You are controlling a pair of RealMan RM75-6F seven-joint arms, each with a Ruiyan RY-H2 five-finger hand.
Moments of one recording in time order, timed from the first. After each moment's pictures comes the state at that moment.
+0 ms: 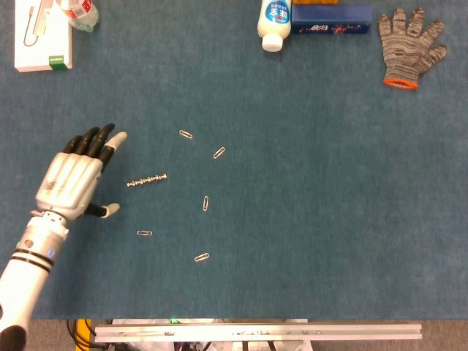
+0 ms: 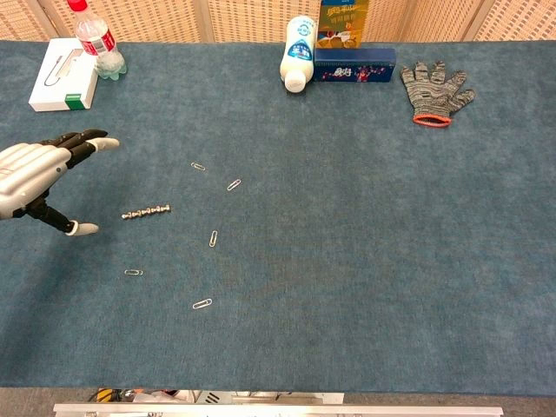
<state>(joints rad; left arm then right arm) -0.35 -1.33 -0.05 -1.69 1.30 1.08 0.37 0.06 -1.17 0.09 -1.49 -1.50 1.55 0.06</state>
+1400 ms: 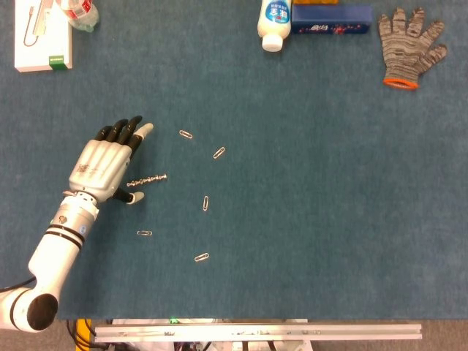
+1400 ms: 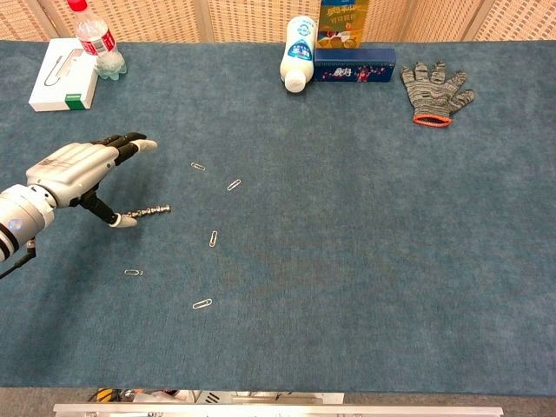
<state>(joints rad) -0.49 -1.46 -0.07 -1.57 1.14 0.99 0.39 0.05 -1.21 0.09 -1.43 -1.50 1.54 0.12</state>
